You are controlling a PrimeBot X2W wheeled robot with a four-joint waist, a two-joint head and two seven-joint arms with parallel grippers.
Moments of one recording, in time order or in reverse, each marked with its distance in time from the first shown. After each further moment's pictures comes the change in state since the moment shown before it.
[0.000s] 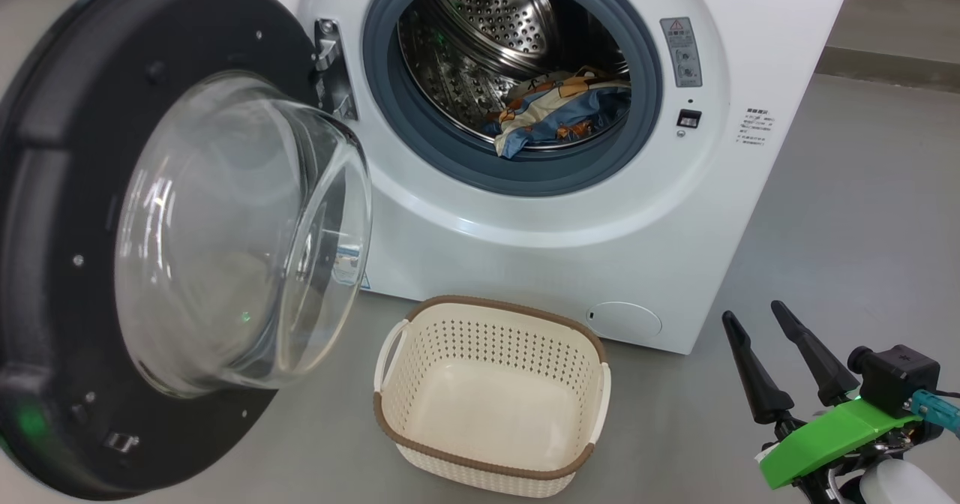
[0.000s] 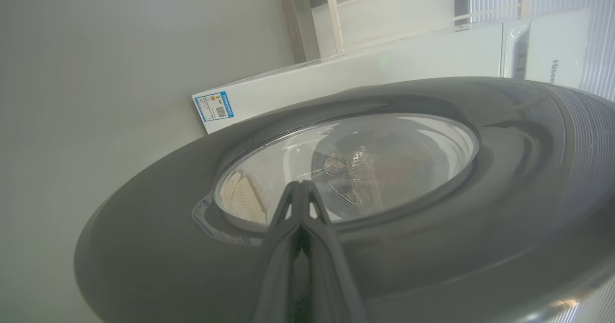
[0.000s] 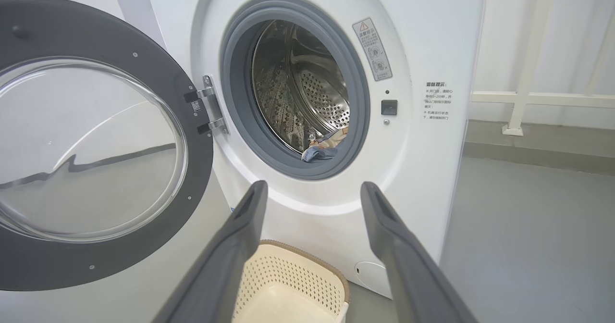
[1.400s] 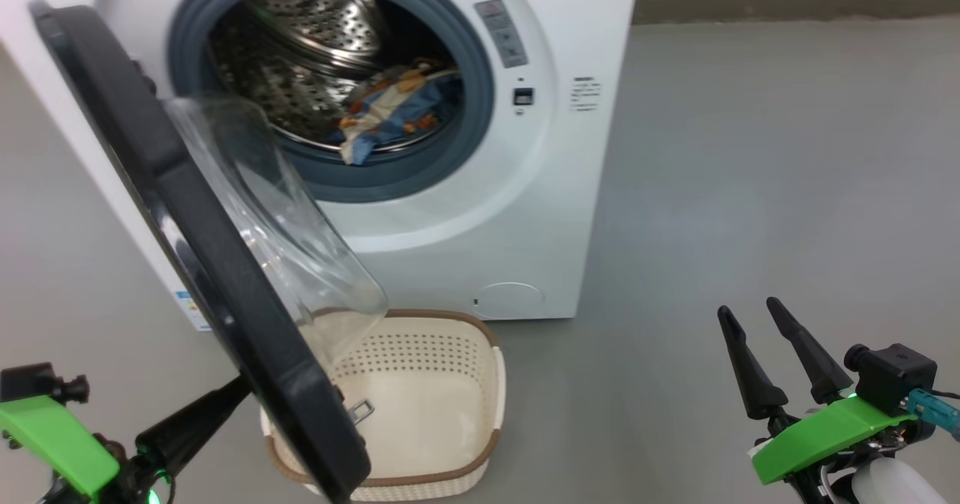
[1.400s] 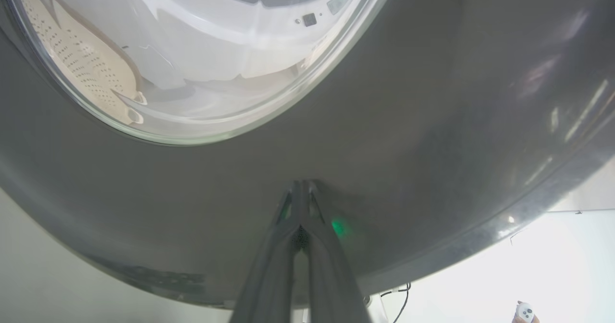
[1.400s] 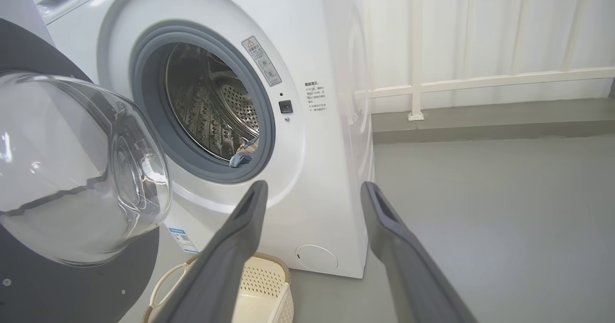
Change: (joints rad) left arm 0.303 -0.279 -0.195 -0.757 -0.082 0.209 0.221; right arm 0.000 0.033 -0.016 -0.005 0.000 0.000 0.000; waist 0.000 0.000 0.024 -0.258
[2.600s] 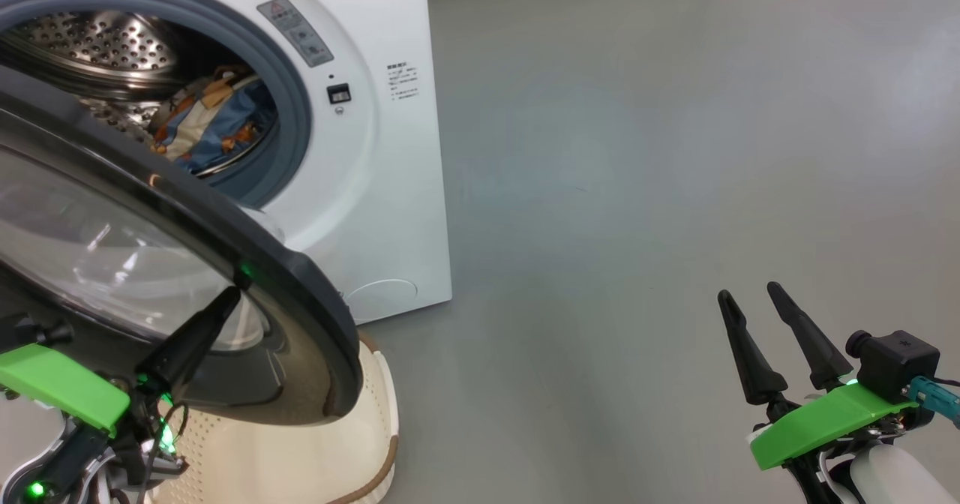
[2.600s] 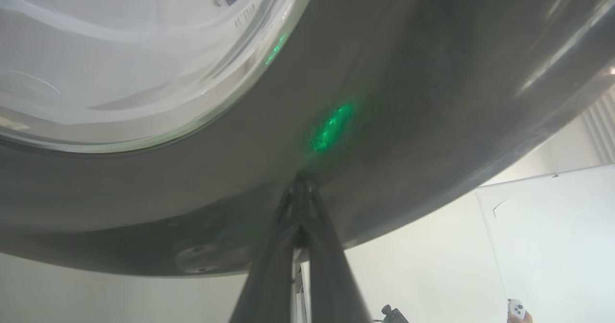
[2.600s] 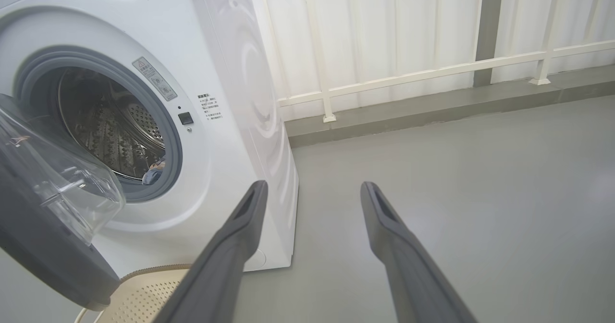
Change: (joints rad) left arm -0.156 -0.073 0.005 0.128 0.055 -0.113 -0.220; right arm -0.027 0.008 -0.012 -0.001 0.000 0.000 0.000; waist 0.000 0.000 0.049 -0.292
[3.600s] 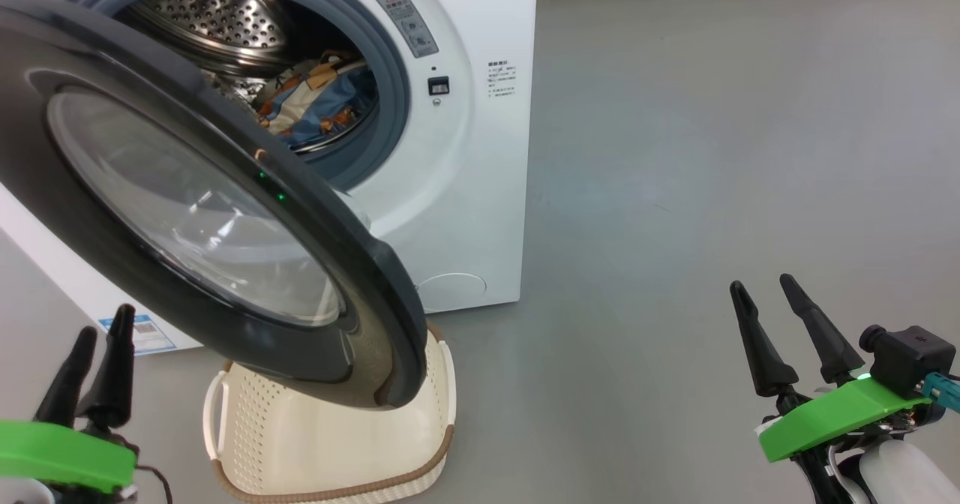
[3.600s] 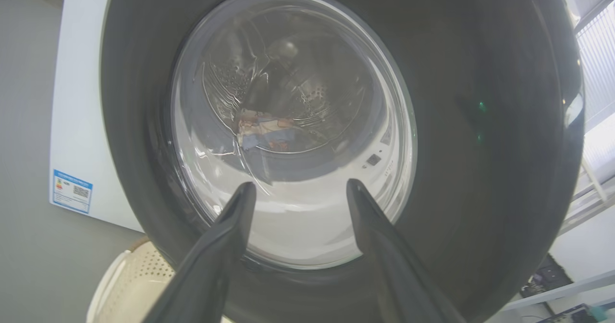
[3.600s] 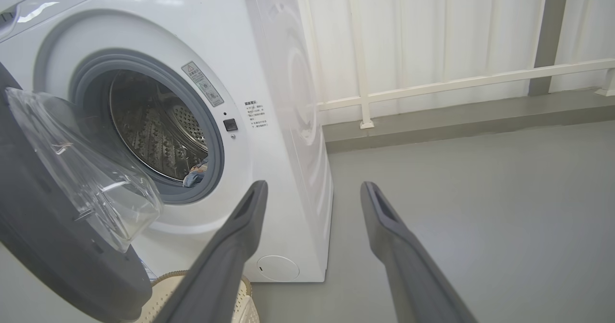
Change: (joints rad) left arm 0.160 0.103 -0.052 -0.068 0.510 -0.142 -0.564; right arm 0.002 0.005 -0.033 -0.012 -0.001 0.000 0.000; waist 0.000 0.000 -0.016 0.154
